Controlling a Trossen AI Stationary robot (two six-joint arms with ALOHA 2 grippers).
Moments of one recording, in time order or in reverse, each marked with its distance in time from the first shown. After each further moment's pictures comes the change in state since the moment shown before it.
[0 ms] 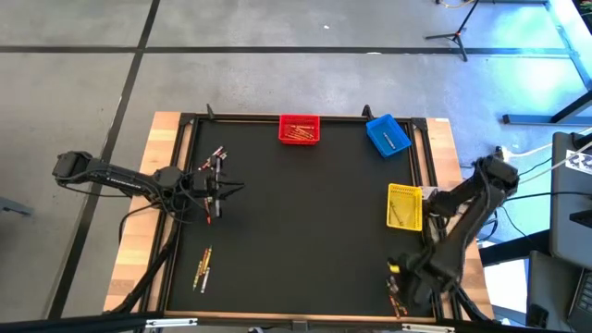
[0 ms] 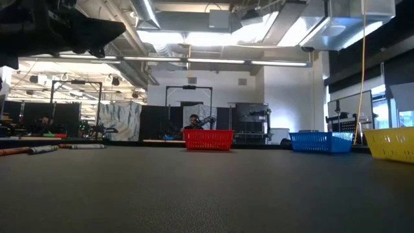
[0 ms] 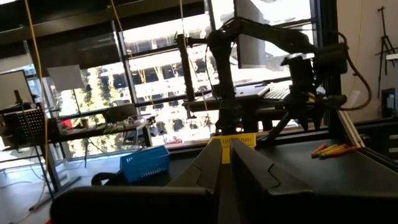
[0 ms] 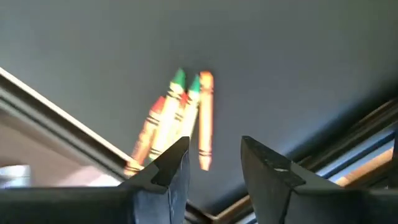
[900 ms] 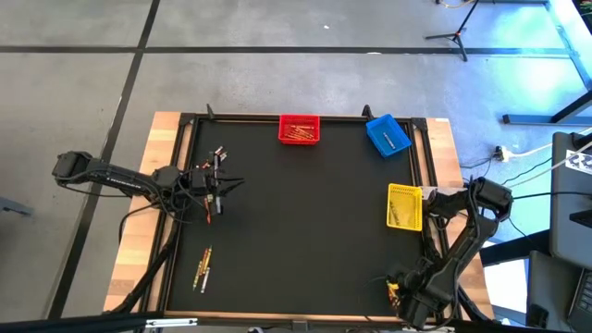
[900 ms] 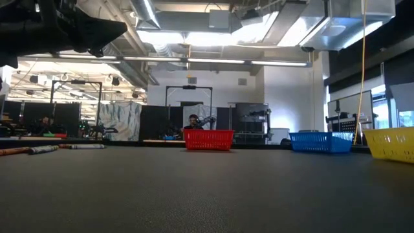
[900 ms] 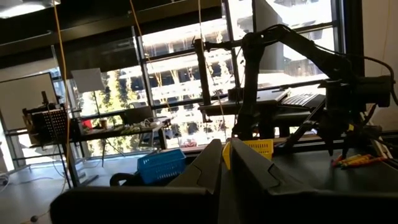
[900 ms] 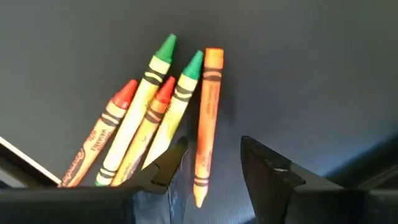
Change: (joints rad) left arm 0.000 0.000 0.000 0.032 -0.071 0.010; right arm 0.102 0.221 0.000 0.098 0.038 -0.064
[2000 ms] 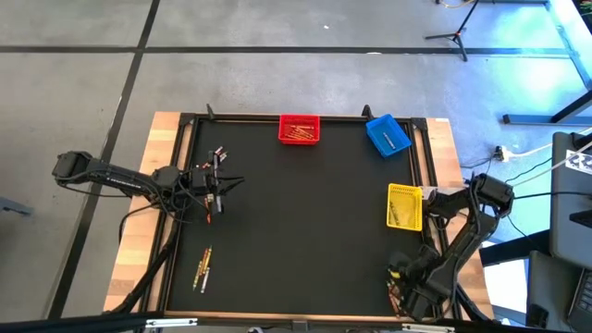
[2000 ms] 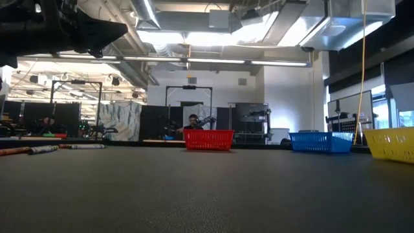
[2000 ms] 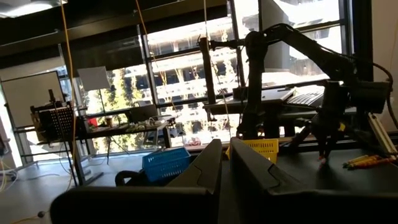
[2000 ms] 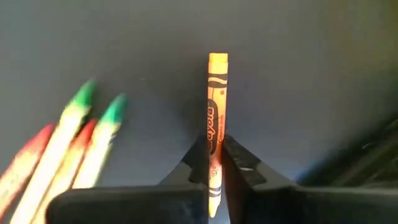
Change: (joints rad) left arm 0.000 0.000 0.000 0.000 -0.024 0.000; right arm -0.015 -0.048 -0.055 -0.133 0.103 -0.027
